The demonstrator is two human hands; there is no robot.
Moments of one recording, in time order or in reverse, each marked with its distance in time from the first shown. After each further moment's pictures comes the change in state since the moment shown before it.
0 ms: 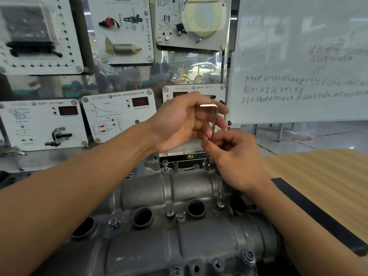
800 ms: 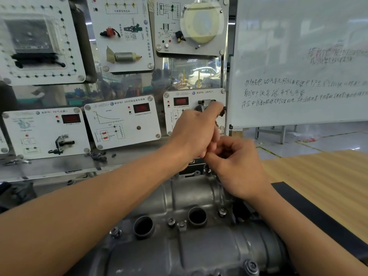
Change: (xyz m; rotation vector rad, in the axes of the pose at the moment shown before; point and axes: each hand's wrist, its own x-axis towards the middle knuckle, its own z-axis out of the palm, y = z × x) left_hand 0.005 -0.007 0.044 0.344 0.488 0.000; right_hand -0.003 -0.006 -0.001 0.054 -0.055 -0.010
